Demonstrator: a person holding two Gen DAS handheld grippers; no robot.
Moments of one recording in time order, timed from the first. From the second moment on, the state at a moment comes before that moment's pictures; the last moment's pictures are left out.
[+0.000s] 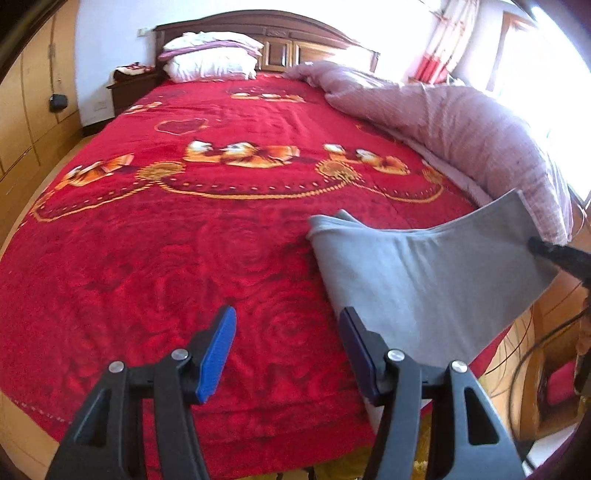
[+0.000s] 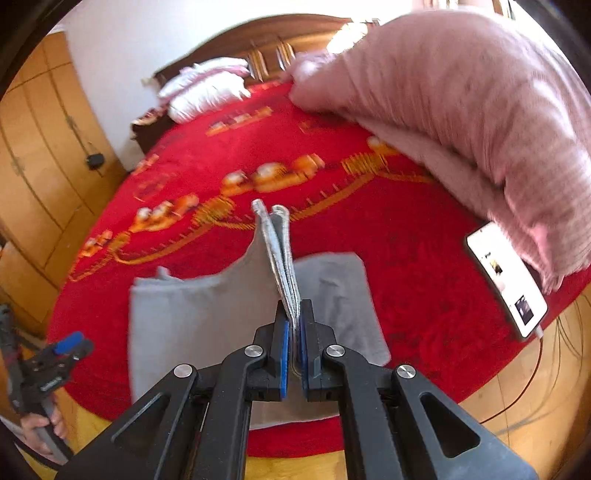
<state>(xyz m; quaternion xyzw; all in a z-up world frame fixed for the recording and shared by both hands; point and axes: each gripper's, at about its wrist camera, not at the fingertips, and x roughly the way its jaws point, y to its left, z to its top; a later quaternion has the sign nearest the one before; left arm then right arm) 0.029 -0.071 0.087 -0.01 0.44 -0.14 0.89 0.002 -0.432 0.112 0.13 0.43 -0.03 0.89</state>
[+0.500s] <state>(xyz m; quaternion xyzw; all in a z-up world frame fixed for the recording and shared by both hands) 0.080 -0.169 0.067 0.02 0.46 -0.20 0.87 0.032 -0.446 0.091 0.09 0.45 0.02 0.89</state>
